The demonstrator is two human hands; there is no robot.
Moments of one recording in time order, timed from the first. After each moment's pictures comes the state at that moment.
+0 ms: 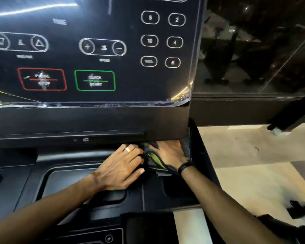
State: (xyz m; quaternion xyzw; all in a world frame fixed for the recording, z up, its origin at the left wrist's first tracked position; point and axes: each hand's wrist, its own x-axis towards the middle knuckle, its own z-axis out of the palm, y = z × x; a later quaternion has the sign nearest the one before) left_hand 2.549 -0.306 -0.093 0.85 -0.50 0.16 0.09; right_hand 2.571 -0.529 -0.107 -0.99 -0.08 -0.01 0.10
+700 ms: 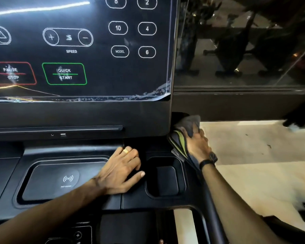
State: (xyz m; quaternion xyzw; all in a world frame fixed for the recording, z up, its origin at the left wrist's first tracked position) left_hand 2.527 -0.359 -0.109 0.89 -0.42 0.11 0.14; right_hand 2.570 -0.655 -0.119 -0.92 0.25 0.06 0.29
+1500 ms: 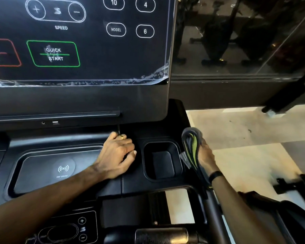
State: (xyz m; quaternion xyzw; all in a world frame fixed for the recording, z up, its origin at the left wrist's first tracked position) left_hand 2.533 -0.358 -0.113 0.88 -0.39 0.14 0.20; right_hand 2.486 -0.677 -0.149 -0.85 0.34 0.09 0.39
